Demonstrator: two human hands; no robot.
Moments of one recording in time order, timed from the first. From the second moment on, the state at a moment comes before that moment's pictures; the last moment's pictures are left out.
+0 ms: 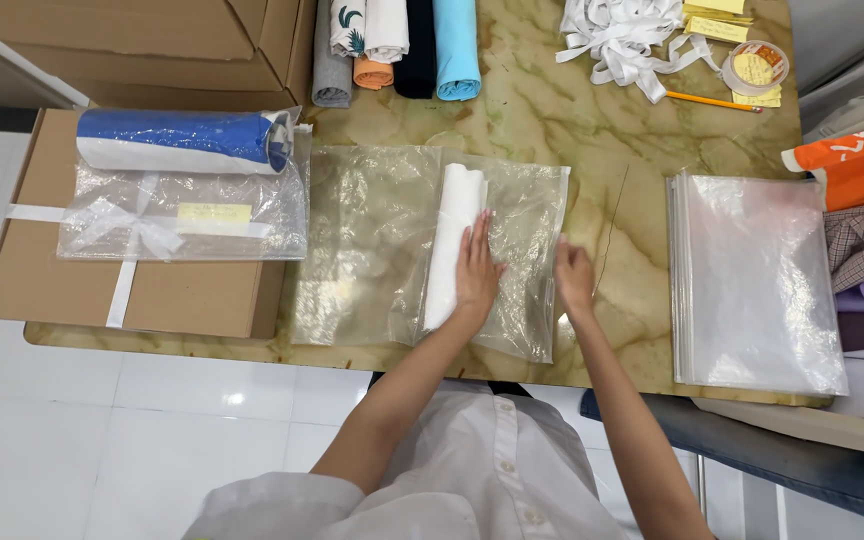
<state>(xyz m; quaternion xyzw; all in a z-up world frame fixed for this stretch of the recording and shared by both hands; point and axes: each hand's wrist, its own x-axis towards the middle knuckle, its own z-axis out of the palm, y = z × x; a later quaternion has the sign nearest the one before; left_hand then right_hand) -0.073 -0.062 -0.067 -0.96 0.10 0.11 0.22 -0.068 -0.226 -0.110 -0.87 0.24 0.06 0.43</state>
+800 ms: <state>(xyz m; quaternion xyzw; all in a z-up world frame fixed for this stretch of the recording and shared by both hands) -0.056 -0.009 -0.104 -1.00 0.07 -0.02 -0.07 -0.080 -0.217 -0.171 -0.96 0.14 -0.15 0.20</state>
